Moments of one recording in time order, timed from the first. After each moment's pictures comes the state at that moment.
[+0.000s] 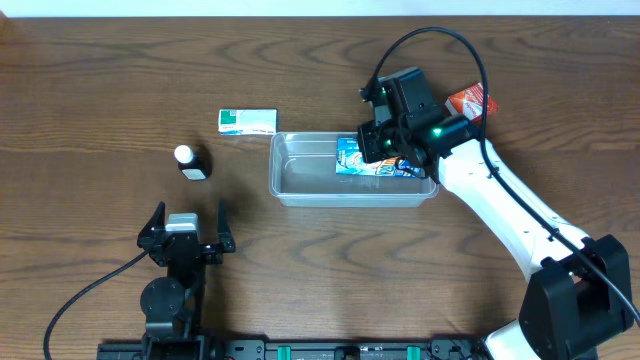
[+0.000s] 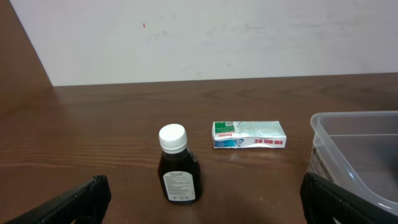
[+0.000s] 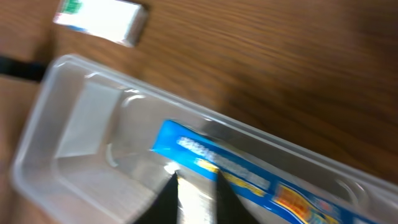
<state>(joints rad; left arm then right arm) -0.01 0.01 0.02 -0.12 -0.05 0.04 0.46 1.70 1.30 -0.58 -0.17 0.26</state>
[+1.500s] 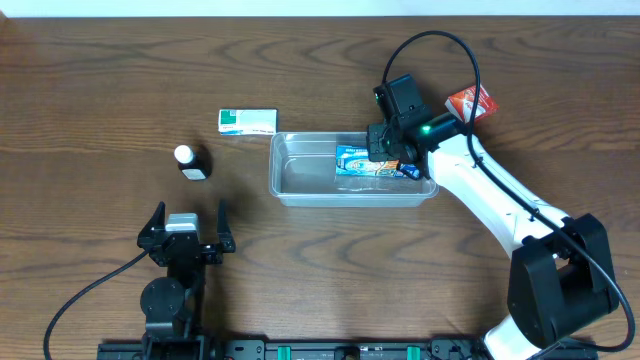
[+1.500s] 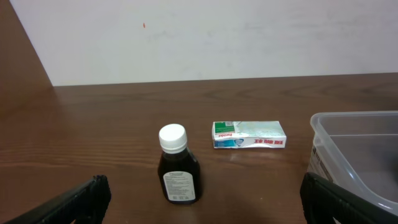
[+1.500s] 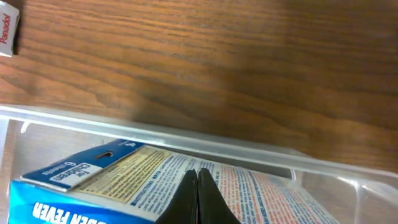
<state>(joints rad) -0.01 0.01 0.02 -0.12 -0.05 0.04 0.46 1.77 1.30 -0.61 0.06 0.37</state>
